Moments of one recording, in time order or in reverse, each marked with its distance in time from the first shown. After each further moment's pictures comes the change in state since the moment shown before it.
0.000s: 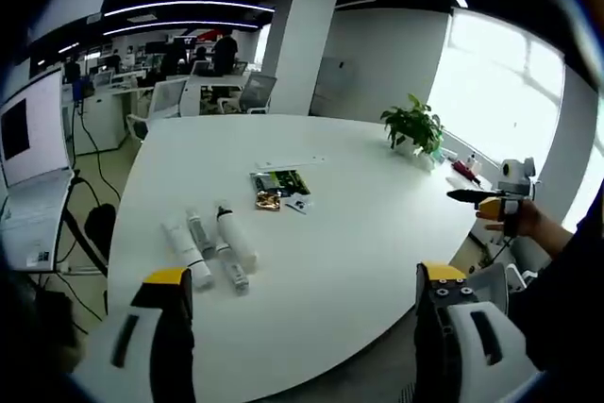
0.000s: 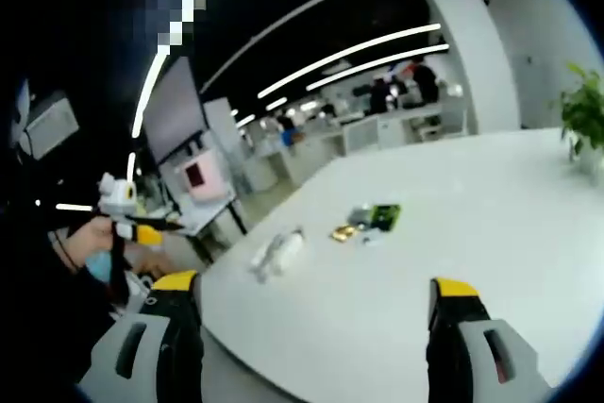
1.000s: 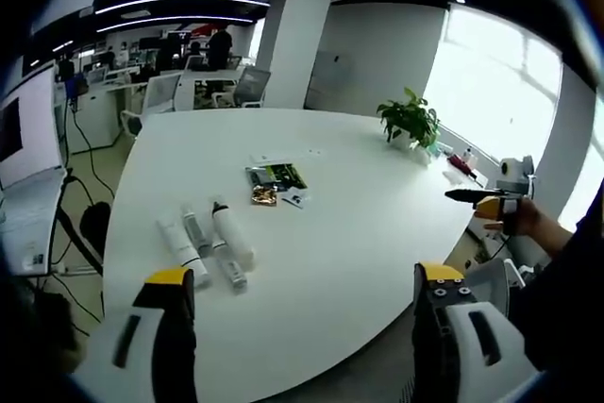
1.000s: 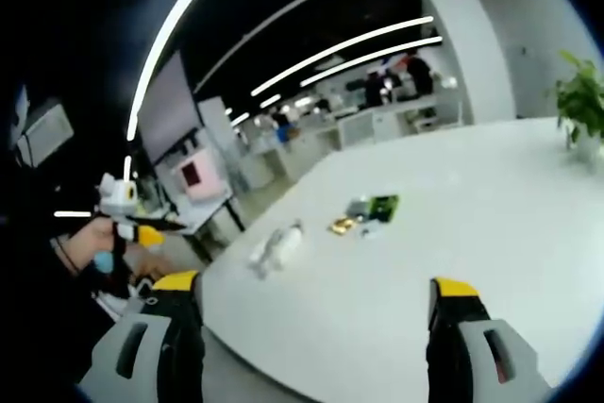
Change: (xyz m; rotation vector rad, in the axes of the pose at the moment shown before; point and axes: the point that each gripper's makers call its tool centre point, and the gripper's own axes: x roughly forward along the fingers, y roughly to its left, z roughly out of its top) left arm 0.009 0.001 -0.004 0.004 0.032 -0.029; right arm 0.004 0.001 -0.009 0.031 0.020 -0.017
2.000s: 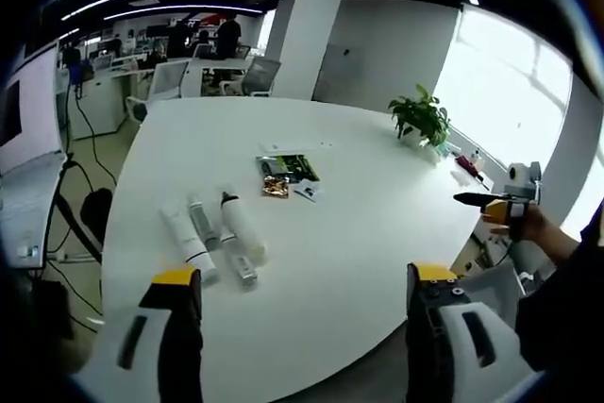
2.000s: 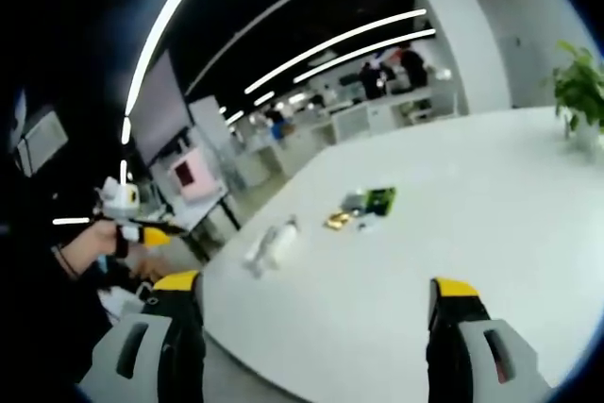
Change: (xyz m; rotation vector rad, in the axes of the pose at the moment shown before) left arm 0.021 0.030 -0.008 -0.049 0.043 0.020; right arm 0.017 -0.009 -0.008 0.034 0.024 -0.012
